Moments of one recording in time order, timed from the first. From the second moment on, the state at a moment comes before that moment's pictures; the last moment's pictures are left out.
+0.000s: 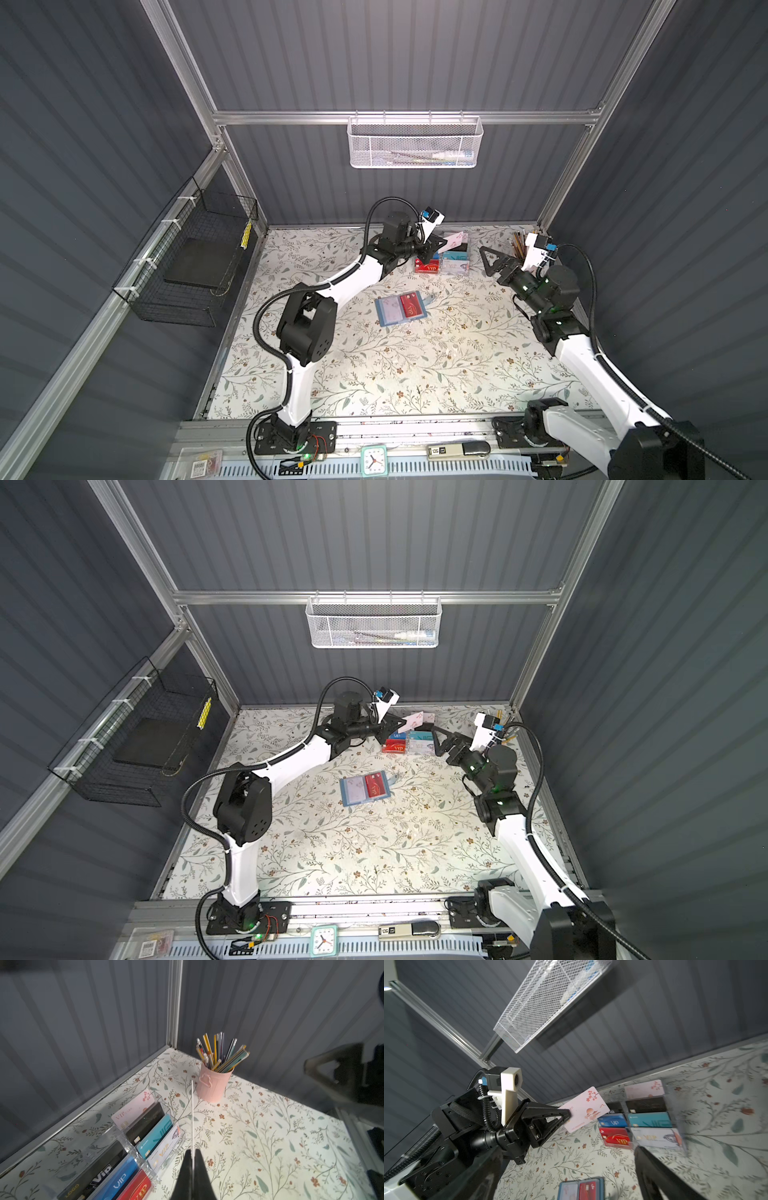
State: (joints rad) left arm -0.63 2.09 1.73 0.02 0.57 0.08; right arm 0.09 1.01 0.67 0.28 -0.36 0.64
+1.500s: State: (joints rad) left arm -0.52 2.71 2.43 0.11 0.78 0.42; right arm 0.01 1.19 0.79 0.01 -0.46 0.62
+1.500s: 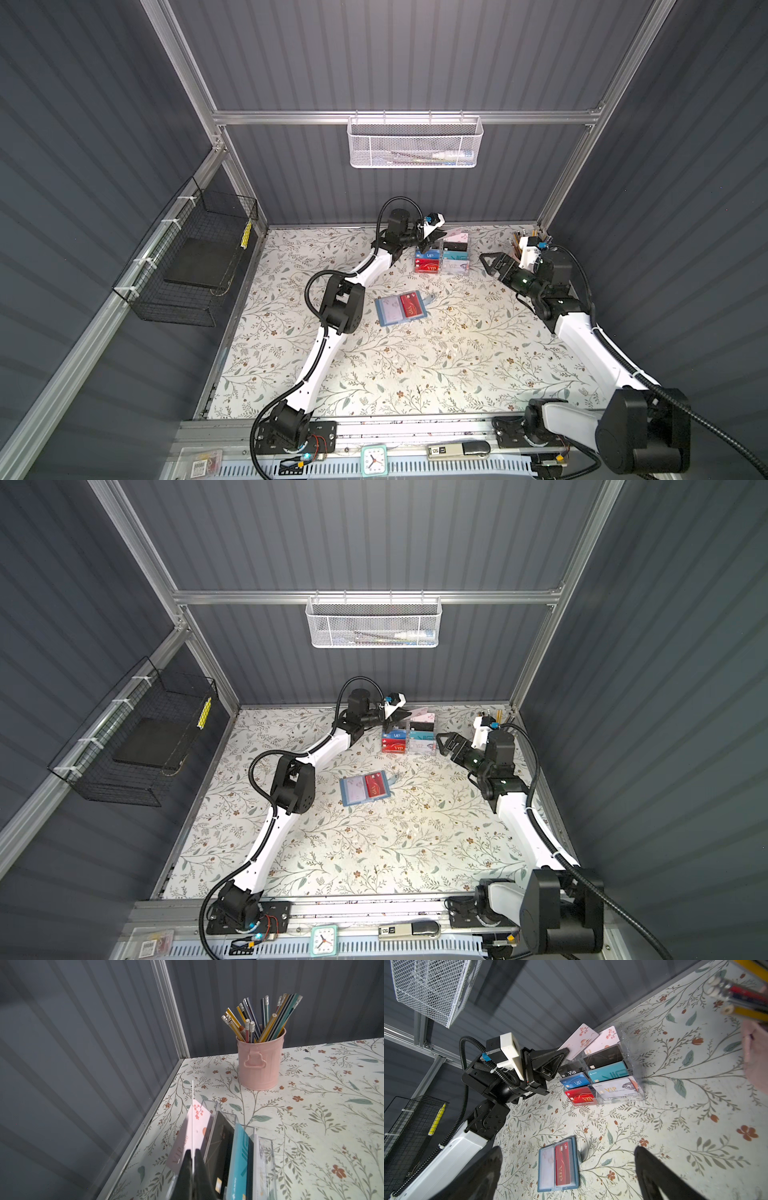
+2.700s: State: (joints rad) left arm -0.58 2.71 2.33 0.20 0.70 0.54; right arm 0.00 1.22 0.78 0.06 -0.46 0.65
